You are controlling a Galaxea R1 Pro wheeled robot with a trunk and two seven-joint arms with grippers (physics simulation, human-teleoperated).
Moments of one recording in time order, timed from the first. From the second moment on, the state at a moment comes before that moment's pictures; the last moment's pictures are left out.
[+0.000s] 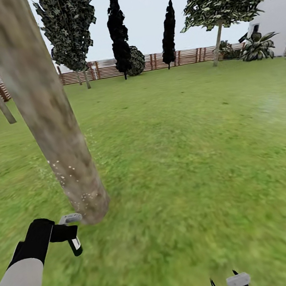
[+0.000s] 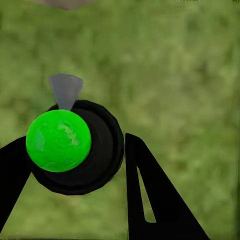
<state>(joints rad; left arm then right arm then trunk) -0.77 0.18 0.43 -0.71 -0.67 0.78 -0.69 -0.35 -0.01 -0.31 -0.08 0.53 -0.73 -0.14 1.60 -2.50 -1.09</state>
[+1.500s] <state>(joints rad) -0.84 0.18 0.41 -0.69 -0.66 0.81 -0.73 -0.35 -0.01 -0.31 -0.08 0.53 -0.73 -0.14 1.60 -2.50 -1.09</state>
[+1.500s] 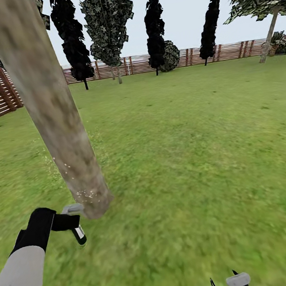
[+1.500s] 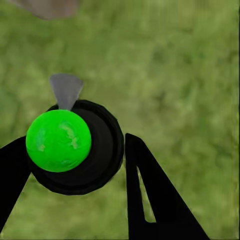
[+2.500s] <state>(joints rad) -0.91 0.29 0.15 -0.90 -0.72 1.01 -0.92 -0.35 -0.01 -0.31 -0.08 0.53 -0.73 -0.13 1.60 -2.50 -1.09</state>
